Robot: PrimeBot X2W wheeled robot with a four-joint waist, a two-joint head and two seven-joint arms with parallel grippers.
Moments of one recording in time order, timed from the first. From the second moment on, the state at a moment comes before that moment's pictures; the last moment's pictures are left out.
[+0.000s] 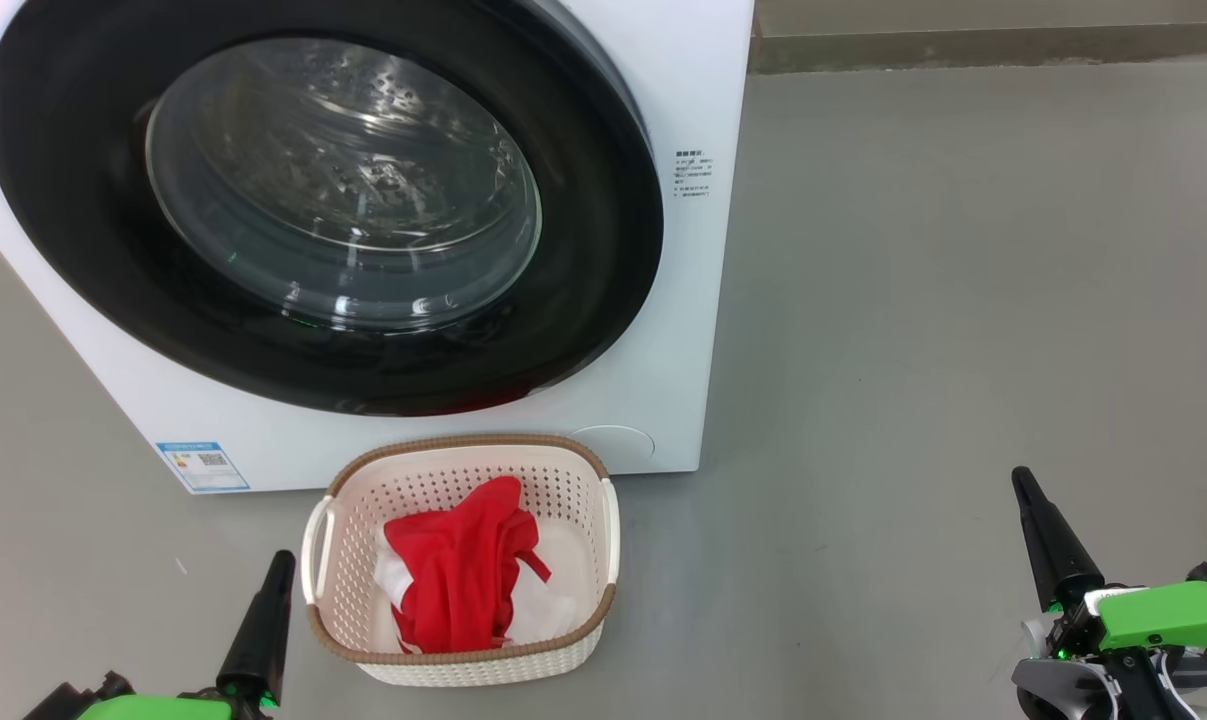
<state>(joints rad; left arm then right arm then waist) -0.07 0.04 0.08 0.27 -1.60 -0.12 0.11 -0.06 -0.03 -0.13 0.27 1.61 0.13 0.11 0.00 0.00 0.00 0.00</state>
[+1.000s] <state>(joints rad) -0.07 0.04 0.08 0.27 -1.60 -0.12 0.11 -0.06 -0.03 -0.13 0.27 1.61 0.13 0.11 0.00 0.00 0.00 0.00</state>
